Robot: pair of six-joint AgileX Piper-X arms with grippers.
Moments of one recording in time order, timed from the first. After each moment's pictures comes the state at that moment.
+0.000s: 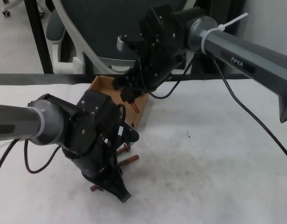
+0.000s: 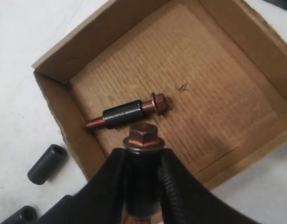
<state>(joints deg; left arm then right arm) -30.8 101.2 -54.6 30.0 2.8 21.0 27.9 137.8 -126.8 55.0 -17.7 -0.9</state>
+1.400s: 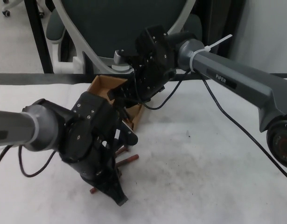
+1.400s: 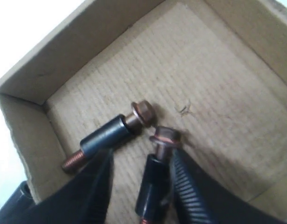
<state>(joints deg) -30.8 99.1 -51.7 26.5 2.6 23.5 27.9 143.7 -129.0 48.9 -19.9 1.4</state>
